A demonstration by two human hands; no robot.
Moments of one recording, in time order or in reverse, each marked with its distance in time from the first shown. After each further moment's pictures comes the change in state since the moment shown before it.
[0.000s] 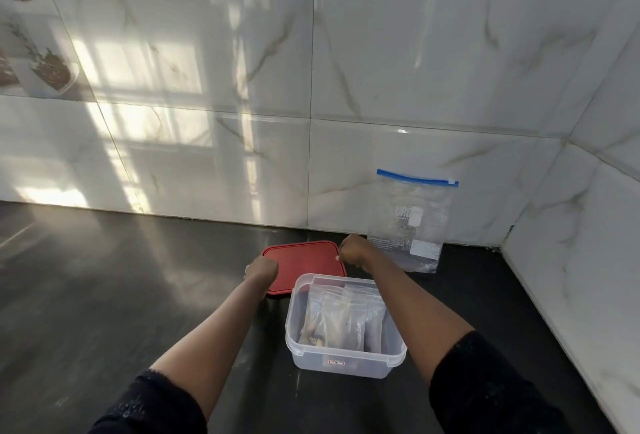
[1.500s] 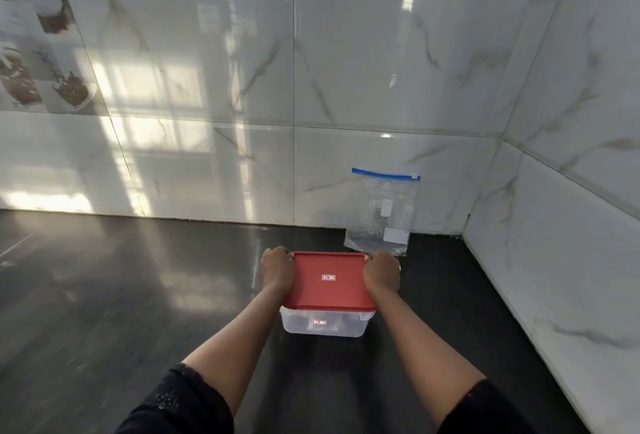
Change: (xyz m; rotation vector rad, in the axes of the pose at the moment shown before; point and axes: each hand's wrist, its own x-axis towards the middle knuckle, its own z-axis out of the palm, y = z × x) left_hand -0.099 0.001 0.024 -0.067 0.230 0.425; right_hand -0.115 0.063 0.029 0.341 0.648 0.271
